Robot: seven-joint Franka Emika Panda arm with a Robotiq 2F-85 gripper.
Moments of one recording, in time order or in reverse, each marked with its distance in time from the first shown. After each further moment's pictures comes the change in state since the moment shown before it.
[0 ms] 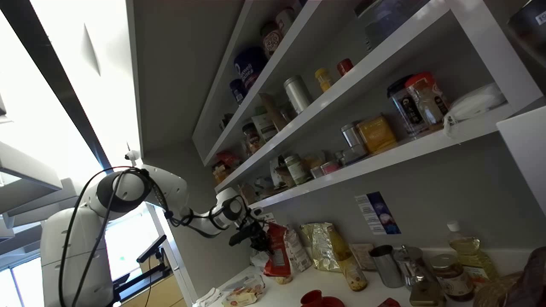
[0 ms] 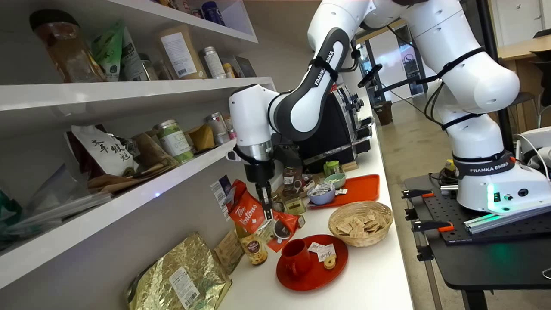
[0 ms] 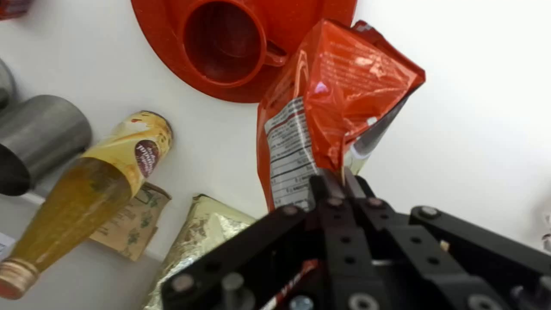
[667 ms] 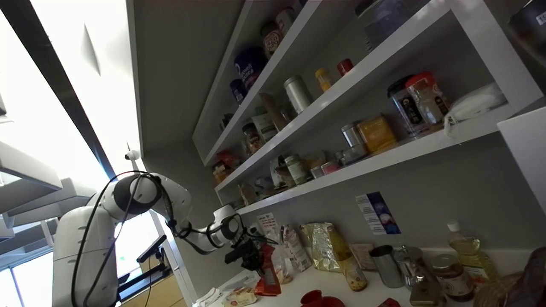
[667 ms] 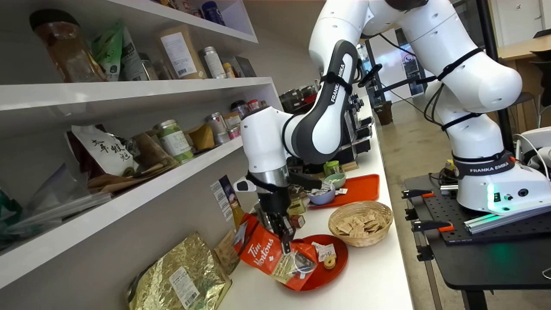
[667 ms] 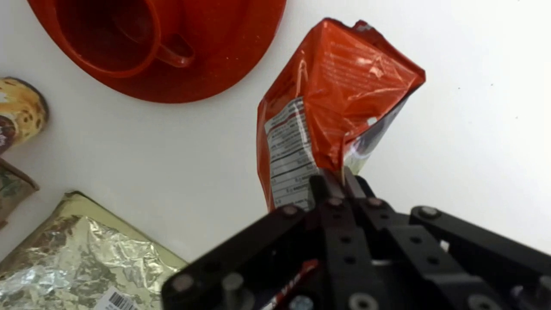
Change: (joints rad) arm 0.071 0.087 0.034 -0.057 0.049 0.112 -0.188
